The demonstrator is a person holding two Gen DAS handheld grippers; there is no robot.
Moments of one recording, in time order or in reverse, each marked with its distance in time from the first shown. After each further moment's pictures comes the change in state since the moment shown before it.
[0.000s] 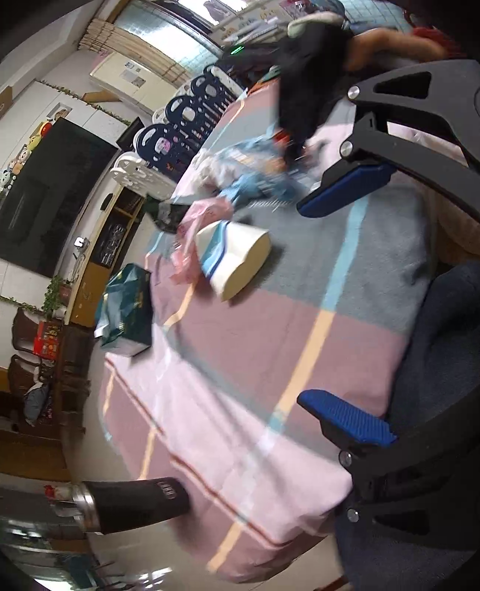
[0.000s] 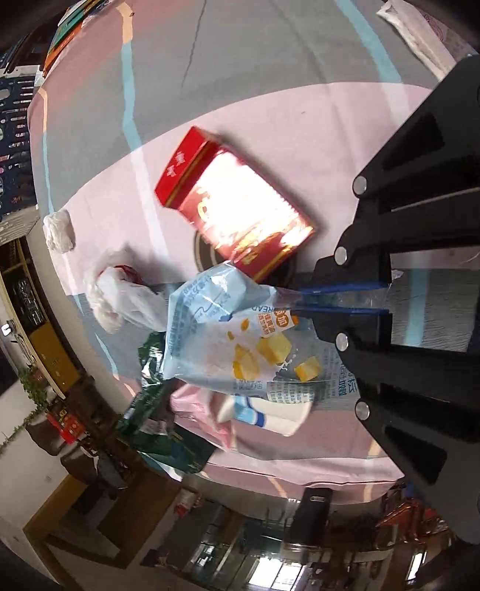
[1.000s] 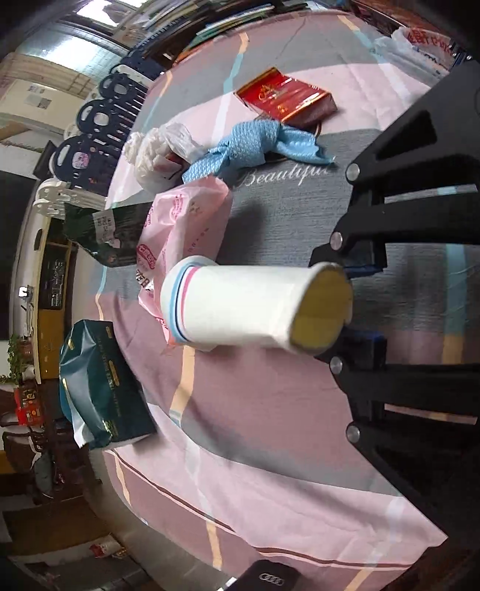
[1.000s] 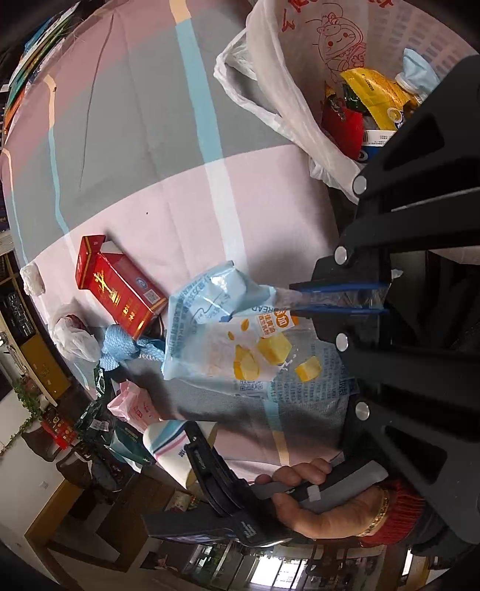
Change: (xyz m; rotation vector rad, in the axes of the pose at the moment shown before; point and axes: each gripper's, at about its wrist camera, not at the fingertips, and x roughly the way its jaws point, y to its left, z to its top) left arm 0.127 -0.062 0.043 0.281 0.186 0.019; right arm -0.061 -0.041 -0.102 0.036 0.029 -0.004
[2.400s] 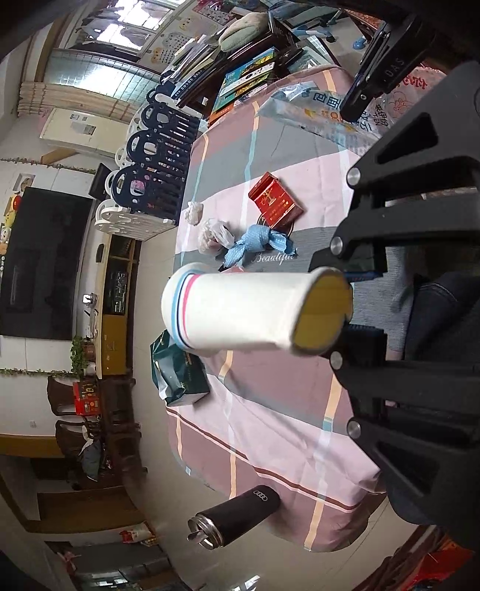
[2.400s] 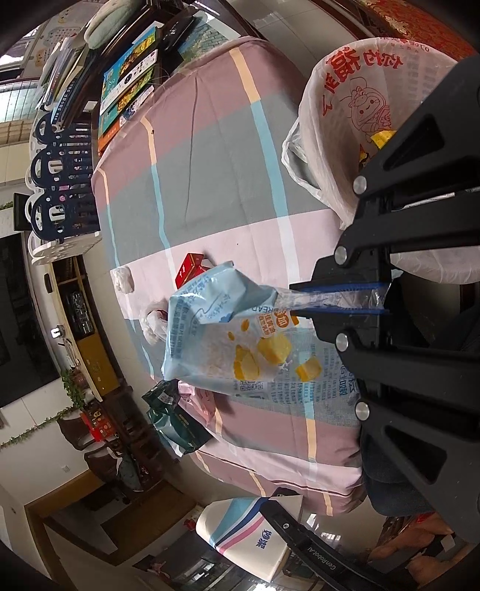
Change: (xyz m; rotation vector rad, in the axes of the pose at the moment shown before) left arm -0.201 -0.026 -0.063 0.014 -0.238 -0.016; right arm -0.088 0.029 -0.003 -0.102 -0.257 -0.125
